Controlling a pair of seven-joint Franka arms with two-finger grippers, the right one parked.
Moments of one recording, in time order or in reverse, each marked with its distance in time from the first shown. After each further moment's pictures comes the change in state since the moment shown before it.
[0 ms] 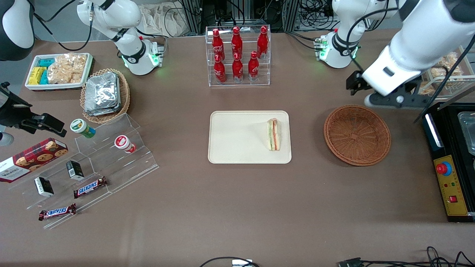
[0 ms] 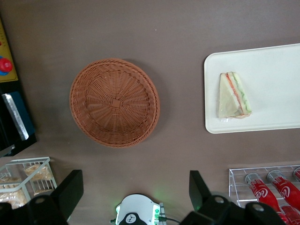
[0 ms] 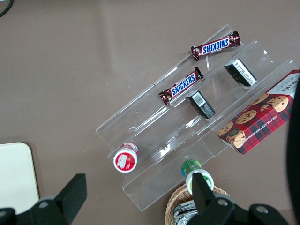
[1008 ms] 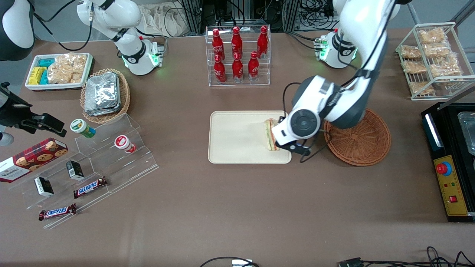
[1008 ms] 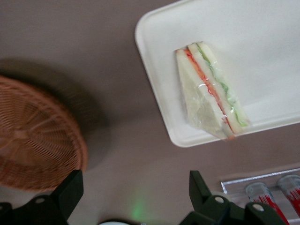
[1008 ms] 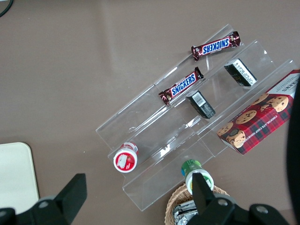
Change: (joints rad) arm -0.186 0.358 -0.014 -0.163 -0.068 0.282 -0.011
